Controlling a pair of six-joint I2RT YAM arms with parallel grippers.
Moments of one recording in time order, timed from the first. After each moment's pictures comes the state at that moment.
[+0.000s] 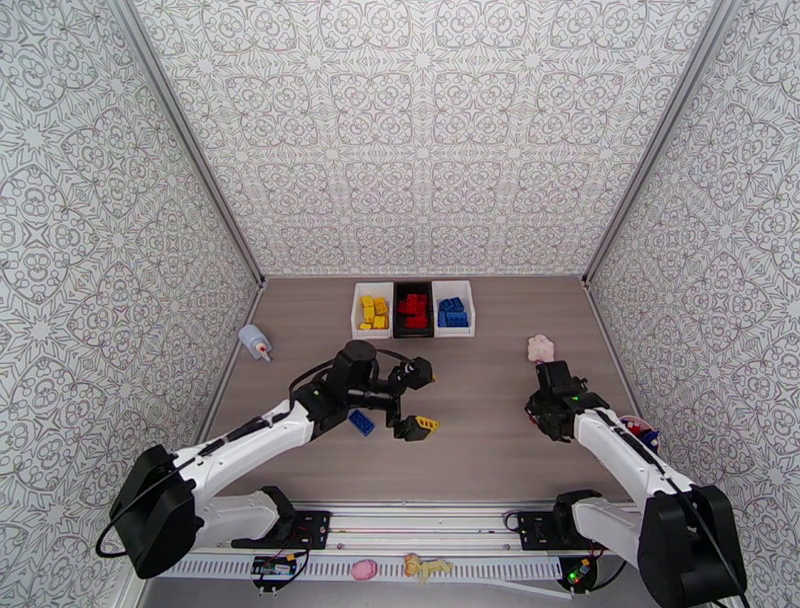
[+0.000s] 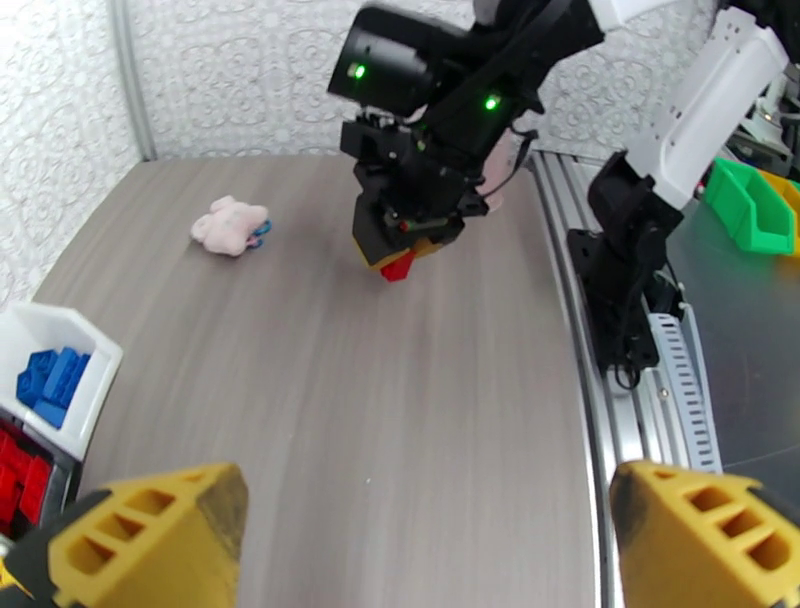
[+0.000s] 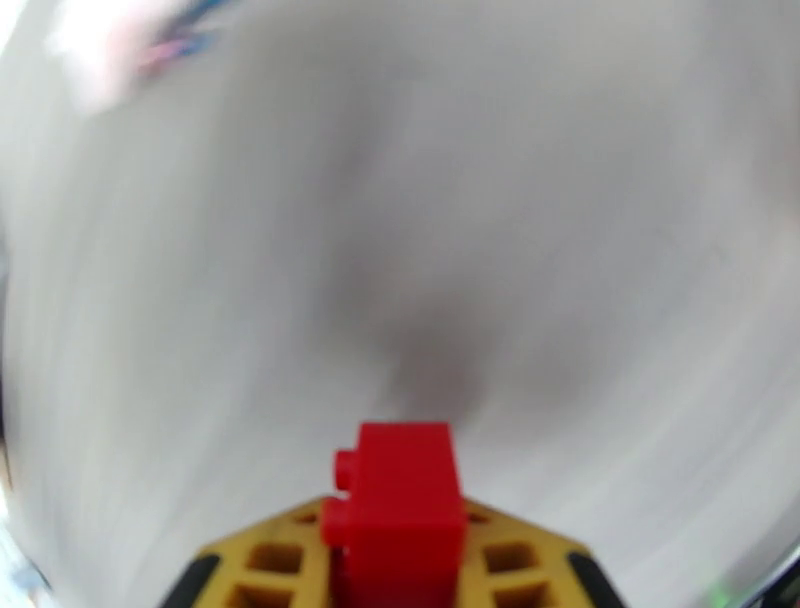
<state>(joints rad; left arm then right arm) -0.71 1.21 0.76 0.01 0.72 0.26 0.20 1.16 0.64 -0.59 0.12 1.01</state>
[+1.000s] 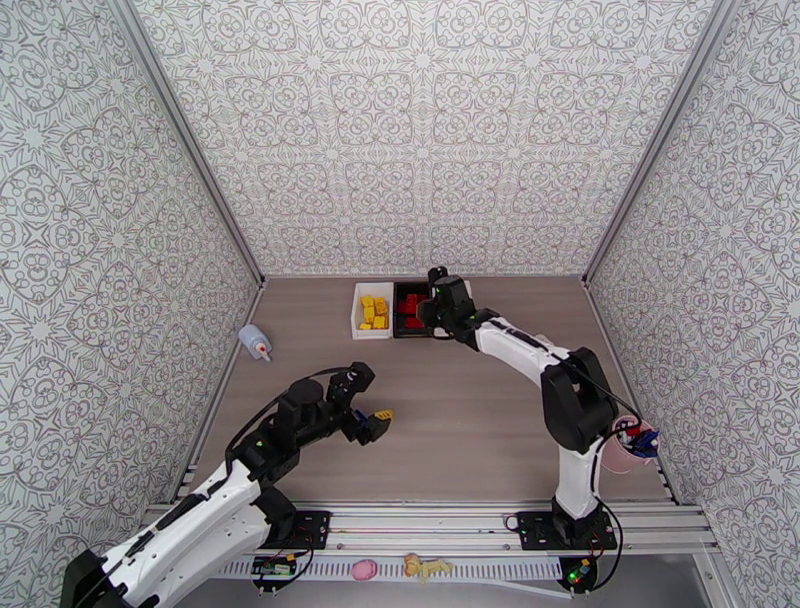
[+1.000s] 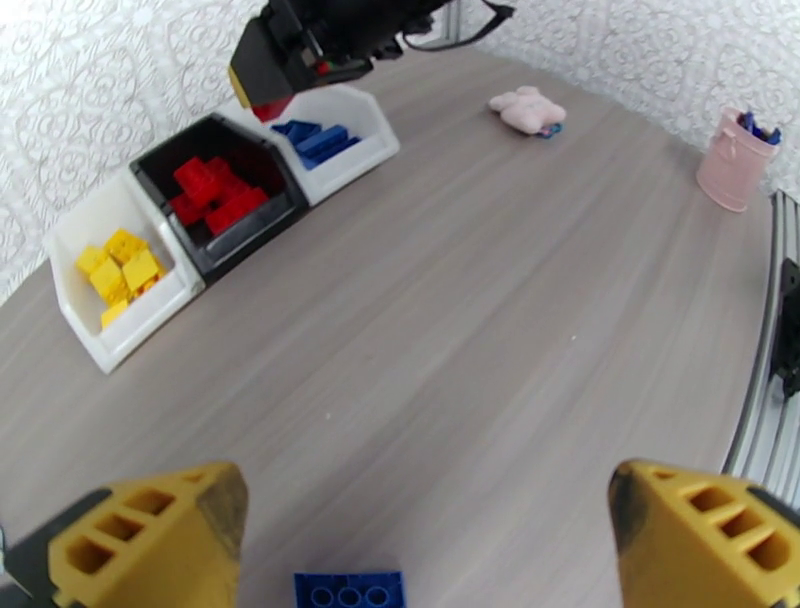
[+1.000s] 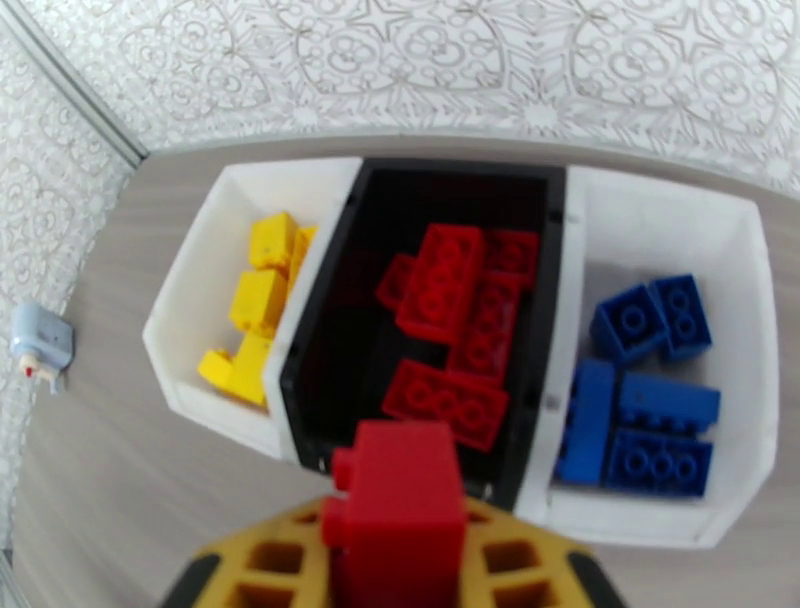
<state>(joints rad) -0.60 0.77 0.48 -0.17 0.20 0.05 0.55 2.01 1.59 -0.17 0.02 0.37</state>
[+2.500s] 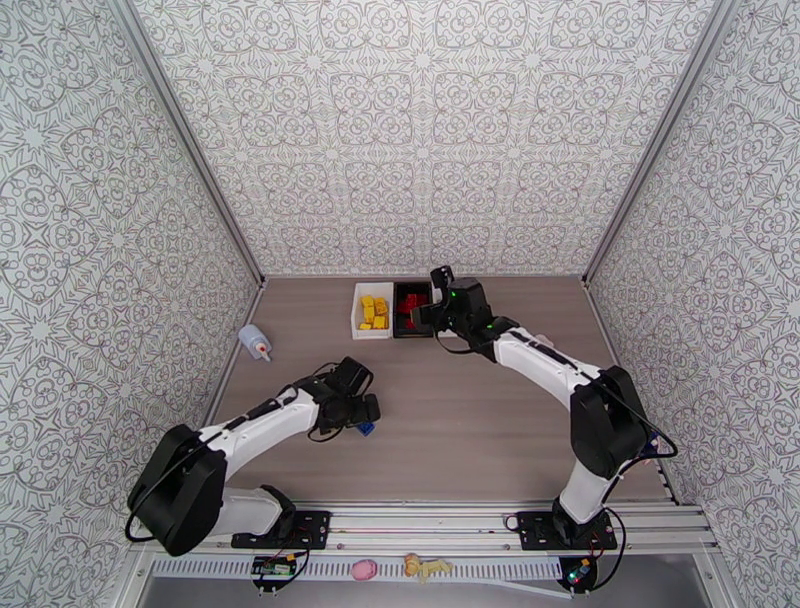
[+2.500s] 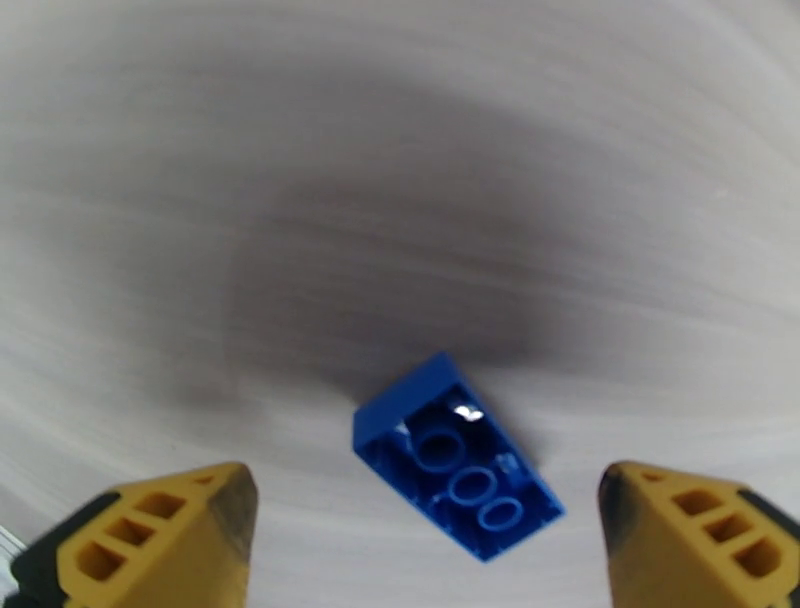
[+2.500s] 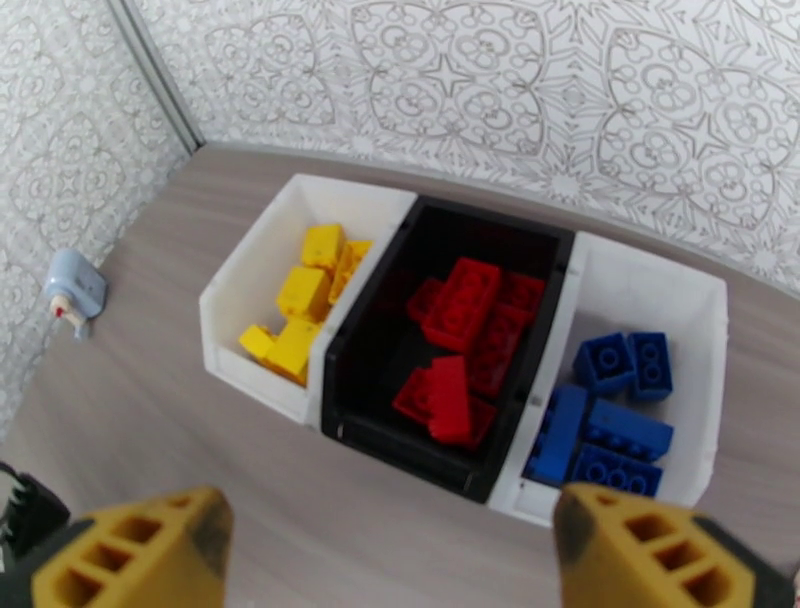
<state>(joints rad) -0.57 1.43 0.76 -0.66 -0.07 -0.81 0.54 1.75 1.34 -0.09 -0.05 0.21</state>
